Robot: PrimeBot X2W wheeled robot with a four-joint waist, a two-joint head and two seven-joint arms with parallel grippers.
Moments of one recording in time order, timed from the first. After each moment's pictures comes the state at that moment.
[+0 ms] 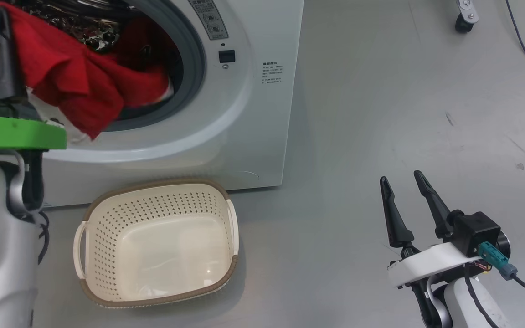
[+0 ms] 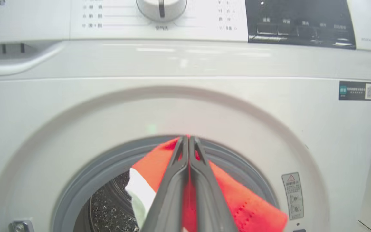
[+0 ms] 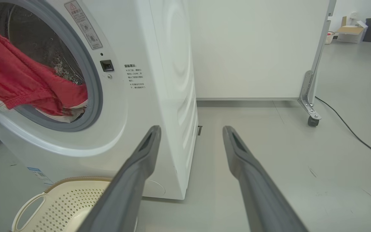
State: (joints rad) left arm -0.62 0.21 -0.07 0.27 -0.43 -0.12 -0.26; right arm -0.09 -0.06 0.20 0.17 0.28 0.05 -0.25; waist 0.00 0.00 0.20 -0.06
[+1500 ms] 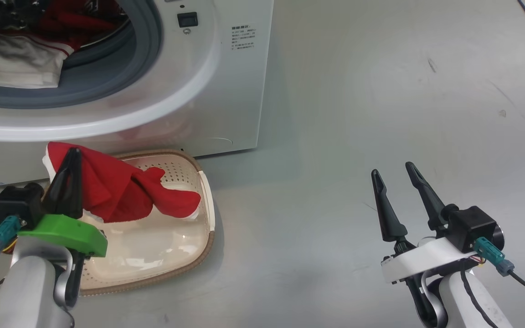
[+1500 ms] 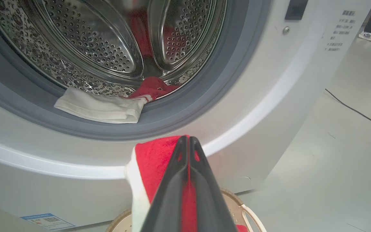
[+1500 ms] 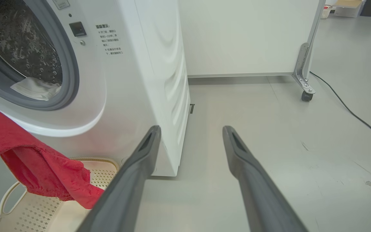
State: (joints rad) left arm -0.32 0.19 -0.13 0.36 -0.37 -0.13 -0.23; right arm -0.10 -0.06 0.22 0.14 0.28 0.06 -0.25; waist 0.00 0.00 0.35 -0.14
